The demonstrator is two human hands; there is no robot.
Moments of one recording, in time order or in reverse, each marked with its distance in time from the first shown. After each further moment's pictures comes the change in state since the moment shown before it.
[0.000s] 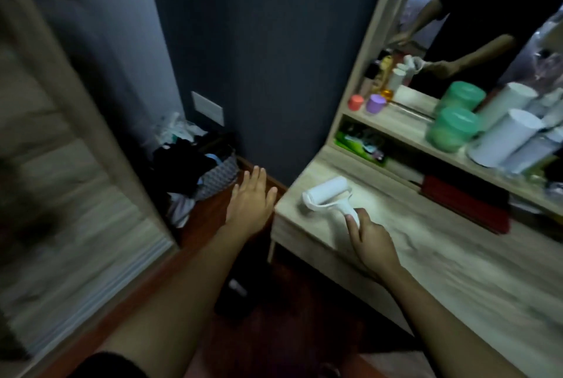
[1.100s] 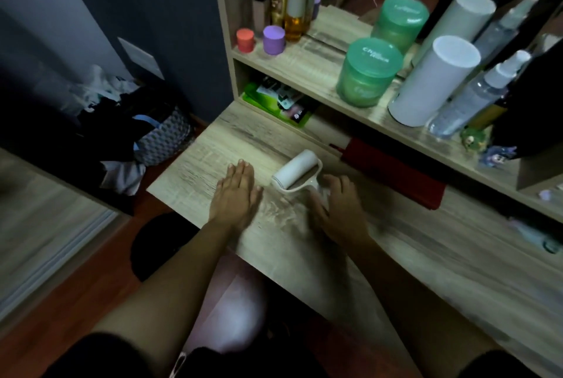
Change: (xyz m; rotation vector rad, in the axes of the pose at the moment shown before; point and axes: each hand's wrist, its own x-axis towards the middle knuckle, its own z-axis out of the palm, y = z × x) left_hand 0.055 0.168 0.197 0.135 -0.176 -0.027; right_hand 0.078 0.222 -0.033 0.094 -0.033 -0.091
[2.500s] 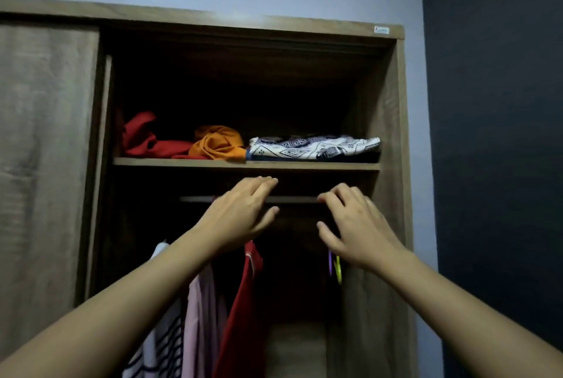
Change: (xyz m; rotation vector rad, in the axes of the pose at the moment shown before) left_hand -0.287 -0.484 -0.771 0.791 1.170 -0.118; right_hand 0.147 -0.969 -0.043 0.008 0.620 -1.359
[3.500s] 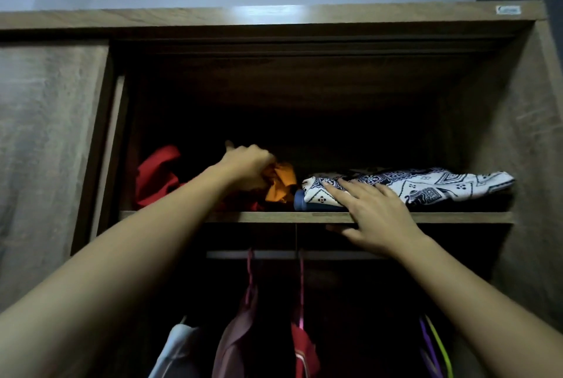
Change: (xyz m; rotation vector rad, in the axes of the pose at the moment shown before) left_hand 0.163 -0.190 0.010 0.384 -0.369 -0.253; right_hand 0.185 0.012 0.108 -0.104 -0.078 -0.048
